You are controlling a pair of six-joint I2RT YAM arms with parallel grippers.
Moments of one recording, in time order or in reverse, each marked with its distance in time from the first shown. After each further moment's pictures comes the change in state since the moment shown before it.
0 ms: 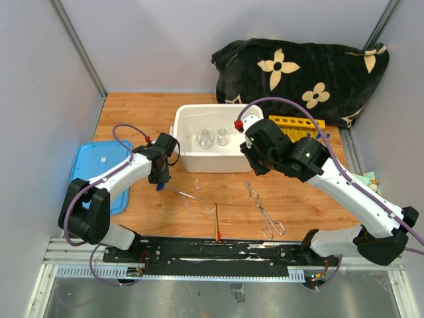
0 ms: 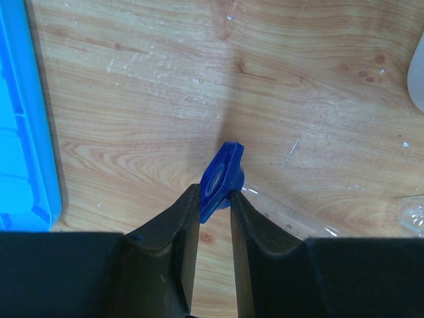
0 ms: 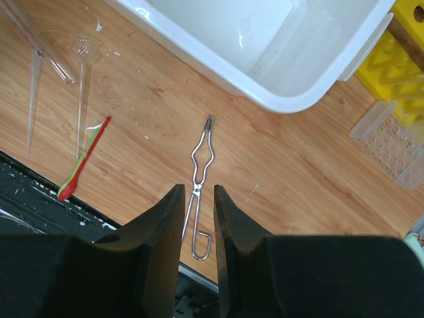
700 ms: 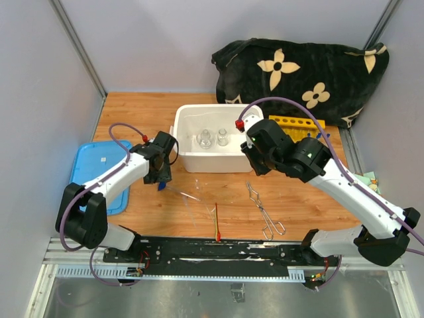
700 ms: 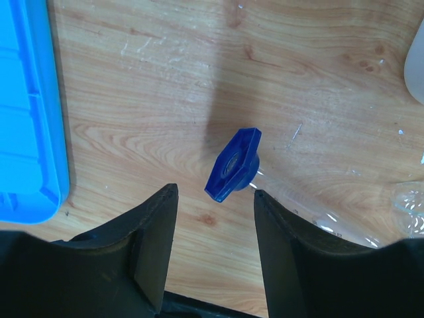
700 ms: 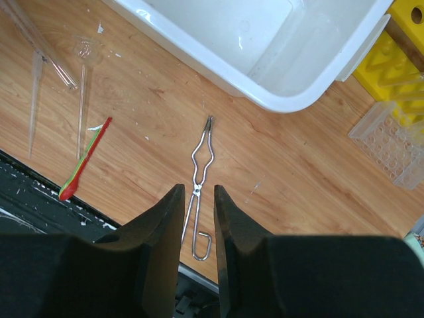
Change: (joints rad) left arm 0.000 -0.042 0.031 -0.080 0.005 -0.037; right arm 0.000 -0.010 0.000 0.000 0.000 0.000
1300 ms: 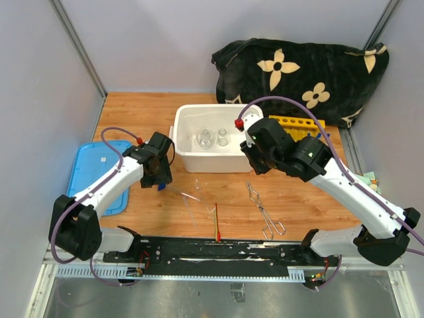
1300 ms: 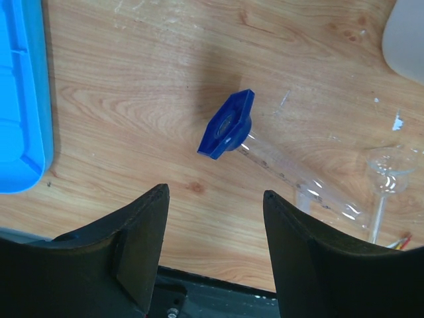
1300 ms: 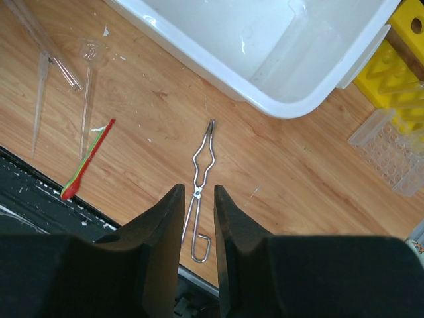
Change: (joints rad) left arm 0.000 -0.103 0.000 -0.080 0.069 -0.084; right arm -0.006 0.005 0.017 0.003 -0.017 -0.026
